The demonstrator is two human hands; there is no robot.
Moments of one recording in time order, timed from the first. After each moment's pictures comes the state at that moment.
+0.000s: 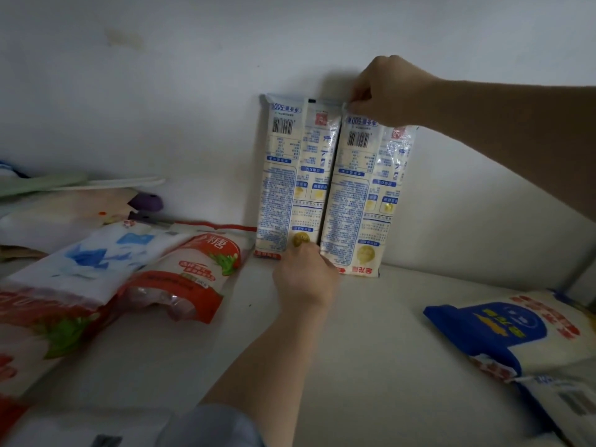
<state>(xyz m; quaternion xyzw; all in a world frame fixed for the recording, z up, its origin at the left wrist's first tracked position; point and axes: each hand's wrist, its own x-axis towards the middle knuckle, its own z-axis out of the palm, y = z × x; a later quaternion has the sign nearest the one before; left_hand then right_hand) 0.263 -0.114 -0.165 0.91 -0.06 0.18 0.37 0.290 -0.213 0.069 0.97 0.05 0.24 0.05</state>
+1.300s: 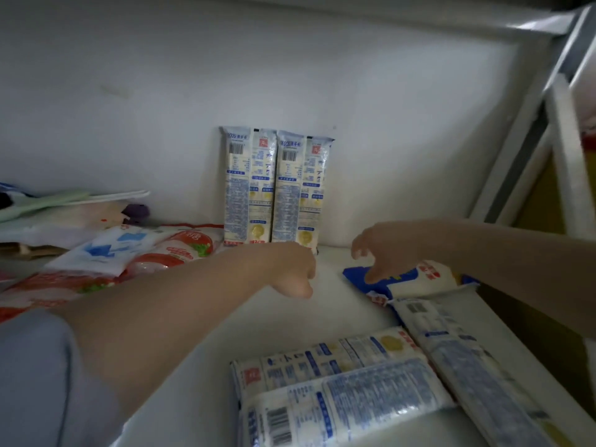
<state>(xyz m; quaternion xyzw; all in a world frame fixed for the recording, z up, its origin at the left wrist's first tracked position) 0.141 -0.084 -0.055 0.89 -0.43 -0.13 -0.04 0.073 -0.237 -0.006 0.98 -0.02 -0.17 0.14</state>
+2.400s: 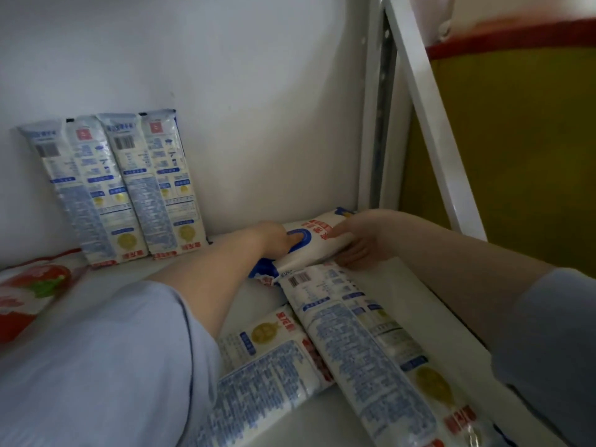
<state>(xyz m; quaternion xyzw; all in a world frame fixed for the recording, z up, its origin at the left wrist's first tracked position) 0.141 -0.281 -0.095 0.93 -0.35 -0.12 -0.01 0.038 -0.406 -0.093 0.69 -0.41 -0.03 -0.59</state>
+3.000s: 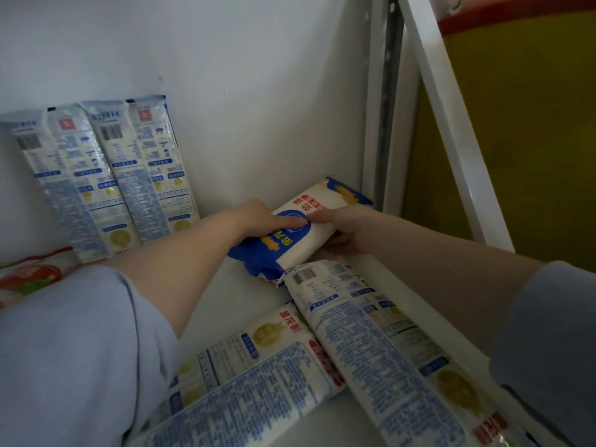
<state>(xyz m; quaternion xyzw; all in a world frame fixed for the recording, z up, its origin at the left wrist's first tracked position) 0.179 -0.274 -0.091 0.92 -0.24 -0.21 0.25 0.068 -0.387 -0.109 0.65 -0.36 0.09 -0.66</state>
